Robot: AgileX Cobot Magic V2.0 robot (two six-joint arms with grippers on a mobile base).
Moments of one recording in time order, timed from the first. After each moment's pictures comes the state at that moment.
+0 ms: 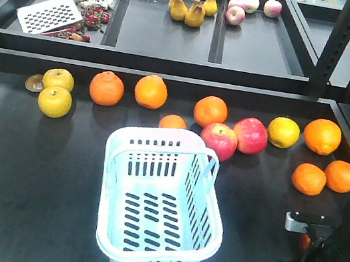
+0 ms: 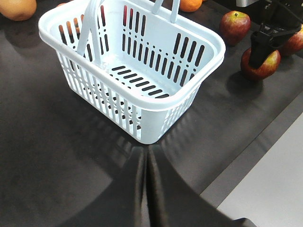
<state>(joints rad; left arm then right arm) -0.40 0.47 -0.31 -0.58 0.57 0.54 0.03 1.80 -0.77 0.09 0.68 -0.14</state>
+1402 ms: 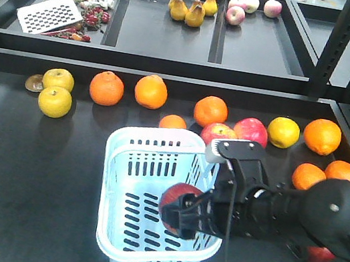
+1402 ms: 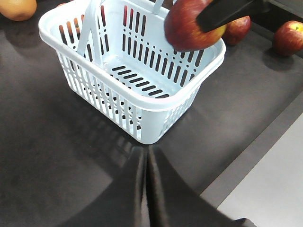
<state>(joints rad) -0.40 0.47 -0.31 -0.58 0.57 0.54 0.51 1.49 -0.80 0.81 0.37 -0.60</state>
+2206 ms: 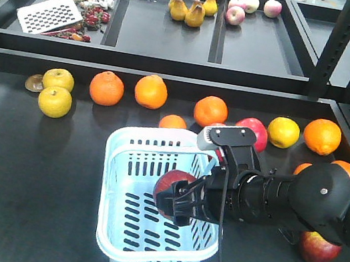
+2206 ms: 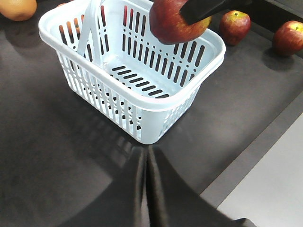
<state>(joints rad) -0.40 0.47 -0.31 -0.58 0.57 0.54 0.51 1.52 -0.86 0.81 0.37 -0.64</state>
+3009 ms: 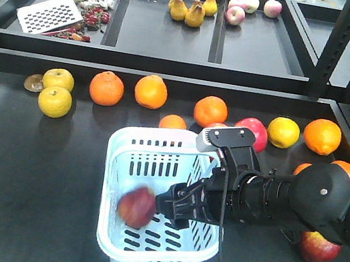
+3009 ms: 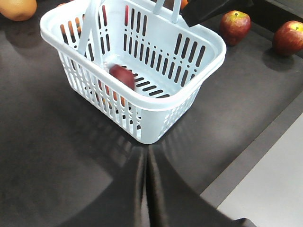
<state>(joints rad) -0.40 0.47 -0.31 -0.58 0.57 0.54 0.51 1.52 -0.86 0.79 0.39 -0.64</state>
